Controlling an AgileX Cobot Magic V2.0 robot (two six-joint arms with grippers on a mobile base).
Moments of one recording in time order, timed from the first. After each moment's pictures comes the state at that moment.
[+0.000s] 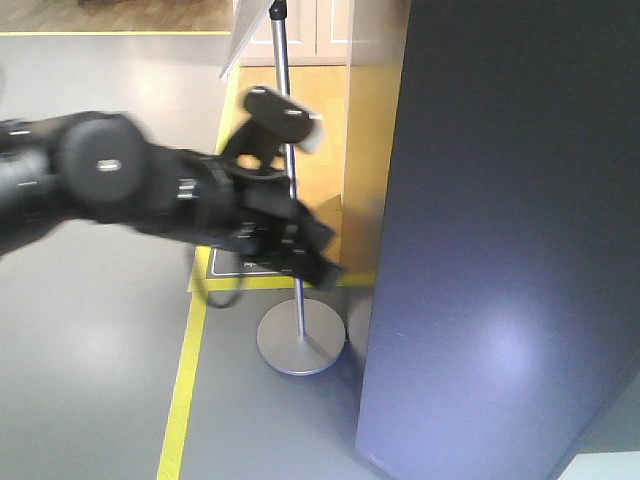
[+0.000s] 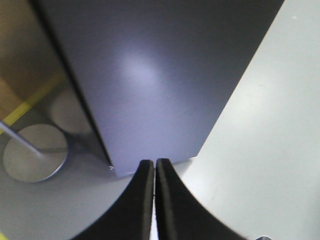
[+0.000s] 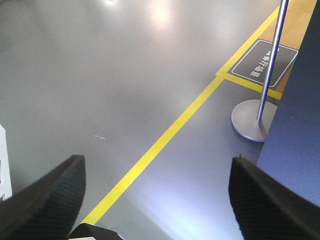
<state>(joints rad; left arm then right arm) -0.62 1.55 -1.30 -0.41 0.62 0.42 0.38 0.16 -0.51 0.39 1.01 -0.29</state>
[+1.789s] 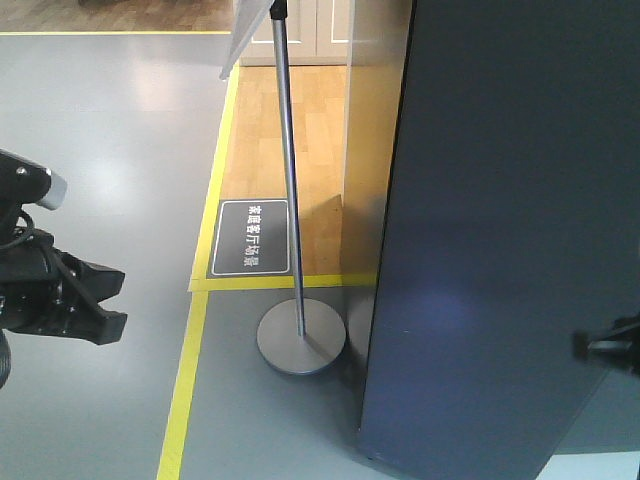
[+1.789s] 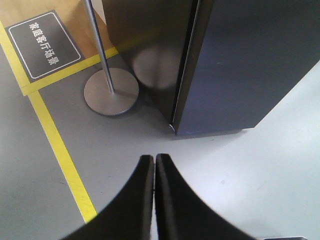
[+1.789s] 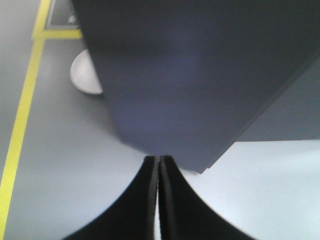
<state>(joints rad) -0.25 1.13 -0.83 -0.39 0.60 0.43 0.11 0.93 -0.64 -0.22 0.58 0.25</state>
